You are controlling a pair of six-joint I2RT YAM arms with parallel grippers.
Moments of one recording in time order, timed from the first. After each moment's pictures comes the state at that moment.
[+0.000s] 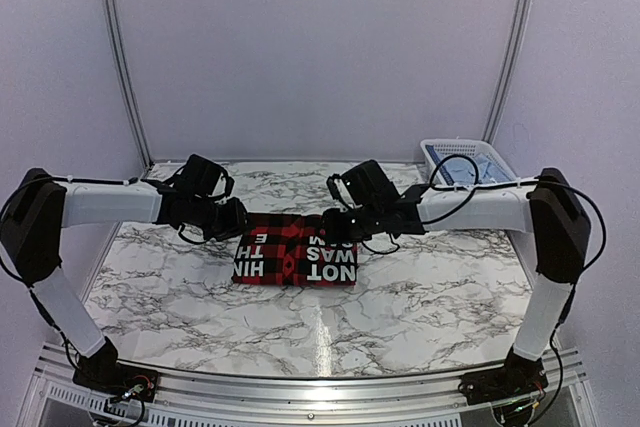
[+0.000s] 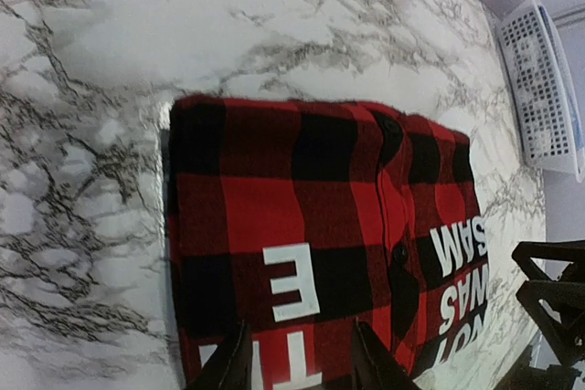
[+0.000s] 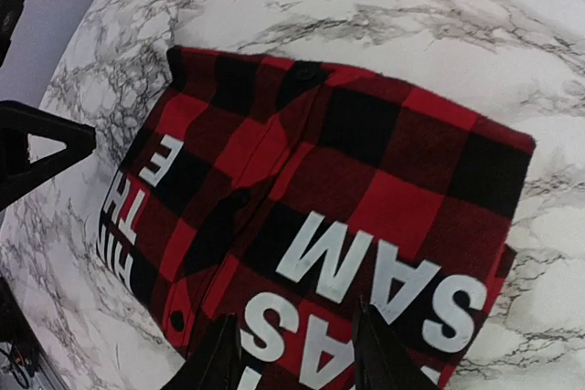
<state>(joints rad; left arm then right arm) -0.51 1.67 1.05 -0.20 0.19 -0.68 0.79 1.84 1.29 -0.20 -0.04 0.53</state>
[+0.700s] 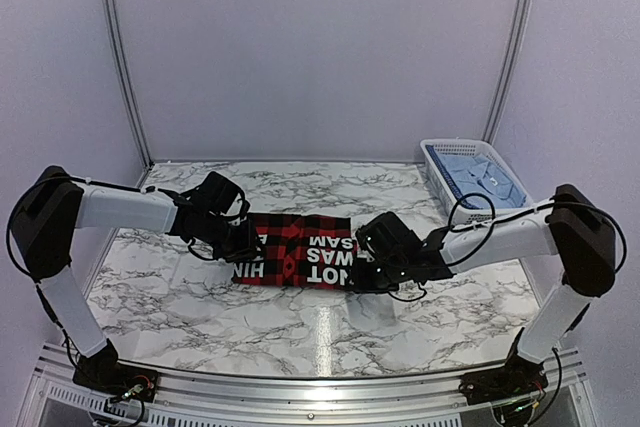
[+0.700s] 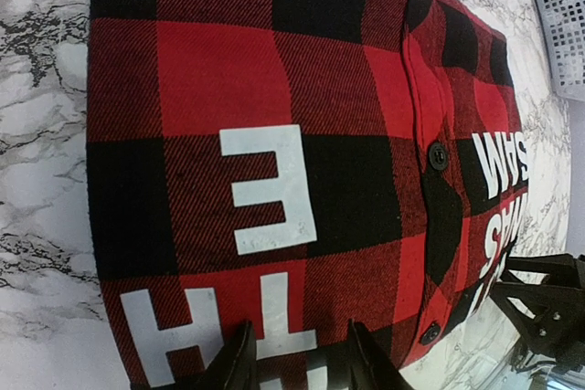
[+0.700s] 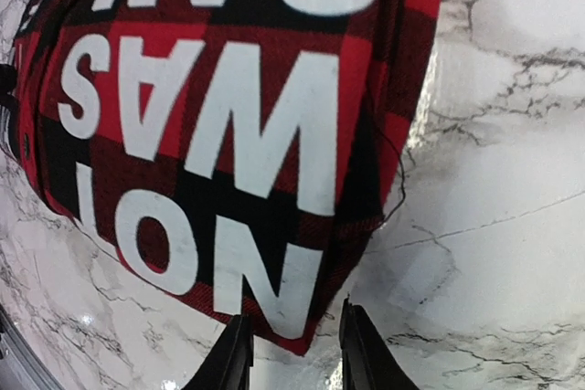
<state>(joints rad) -0.62 1.73 1.02 -0.26 0.24 -0.69 0.89 1.68 0.85 -0.11 0.00 0.74</state>
